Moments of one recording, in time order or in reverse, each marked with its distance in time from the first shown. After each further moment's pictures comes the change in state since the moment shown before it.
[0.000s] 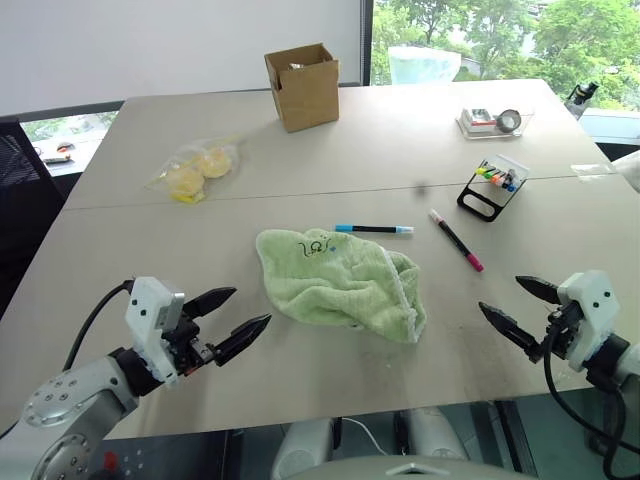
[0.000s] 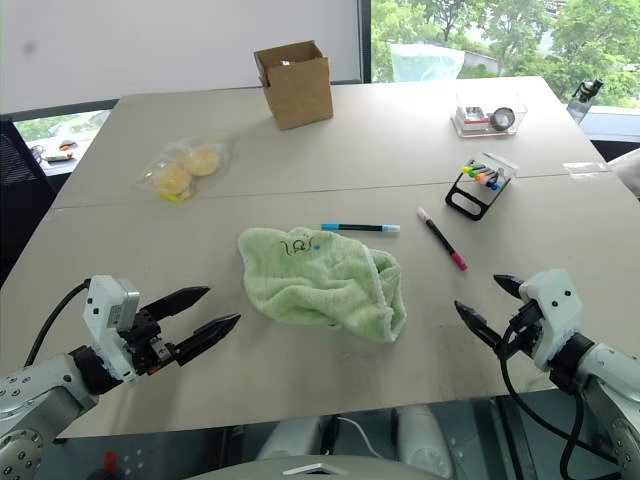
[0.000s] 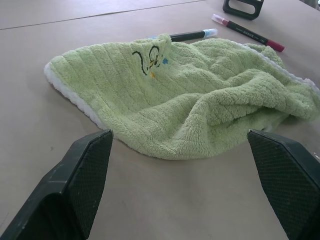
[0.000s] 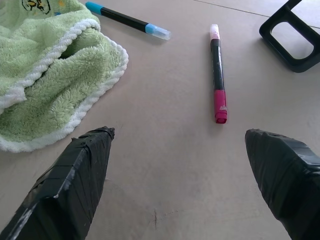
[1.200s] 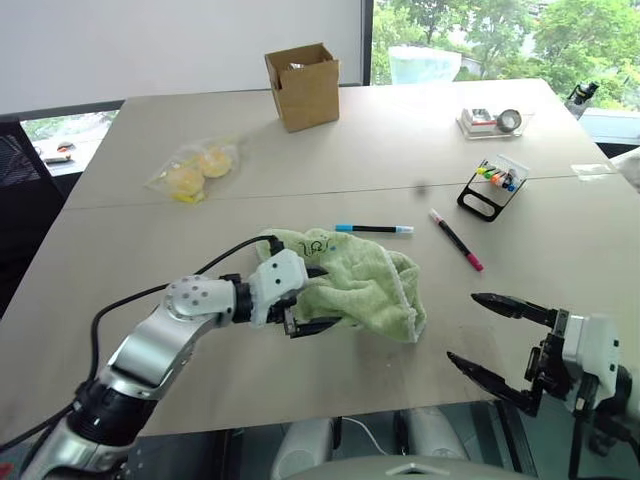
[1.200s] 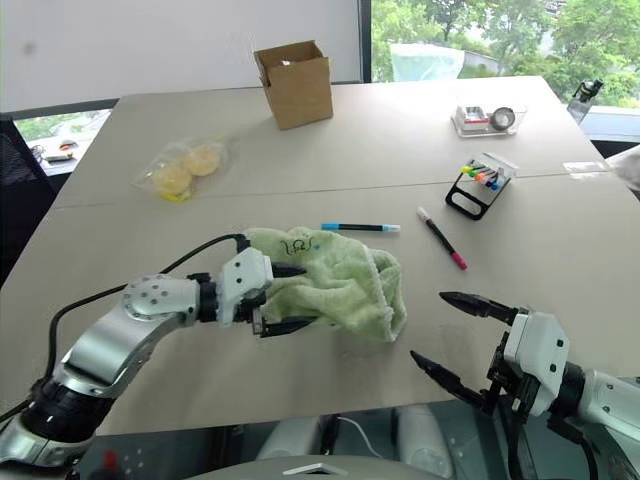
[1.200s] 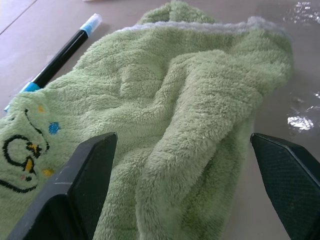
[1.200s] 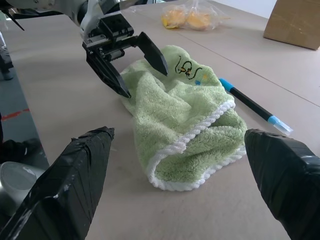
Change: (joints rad) left arm -0.628 0.110 -0.706 0.310 0.461 -0.227 -0.242; right arm 0.165 0.007 0.057 -0.142 0.010 -0.371 0.298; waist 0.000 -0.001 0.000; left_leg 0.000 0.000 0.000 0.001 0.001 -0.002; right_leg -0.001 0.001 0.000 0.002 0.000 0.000
